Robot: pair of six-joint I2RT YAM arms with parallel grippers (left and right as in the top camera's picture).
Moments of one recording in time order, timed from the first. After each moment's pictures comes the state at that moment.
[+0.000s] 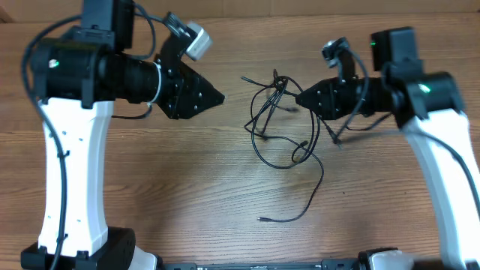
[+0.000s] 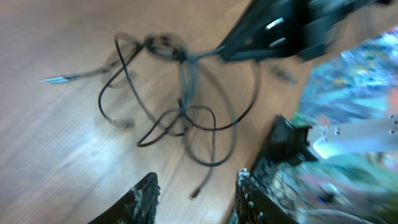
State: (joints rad) left arm -0.15 1.69 2.18 -1.65 0.83 0.40; right arm 0.15 1.47 1.58 -1.11 -0.75 -0.04
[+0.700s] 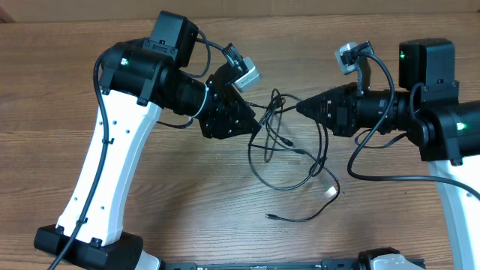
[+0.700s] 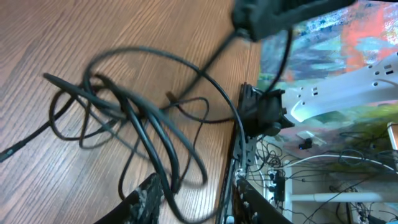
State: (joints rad) left arm -0.33 1.69 1.97 -1.54 0.92 0.56; right arm 0.15 1.32 1.60 -1.12 -0.94 0.07
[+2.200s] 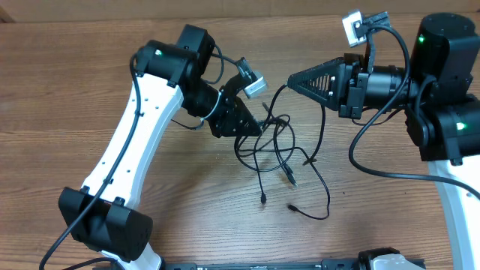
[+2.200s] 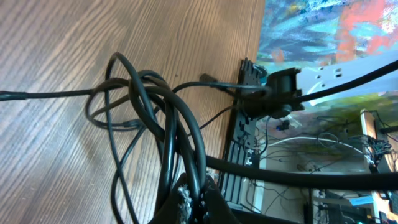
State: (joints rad) left arm -0.35 1.80 1.81 -1.50 0.92 0.63; right arm 0.14 1.32 1.60 -0.66 -1.21 0.32
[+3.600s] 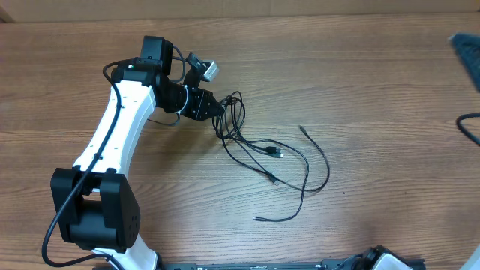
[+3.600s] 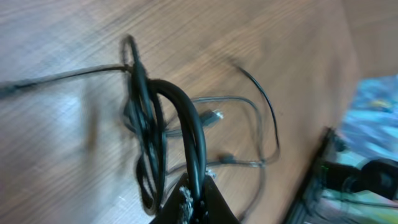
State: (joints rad) left arm -0.13 1.82 1.52 -1.04 0.79 0.25; right arm -0.62 1.27 1.60 -0.69 -1.35 0.39
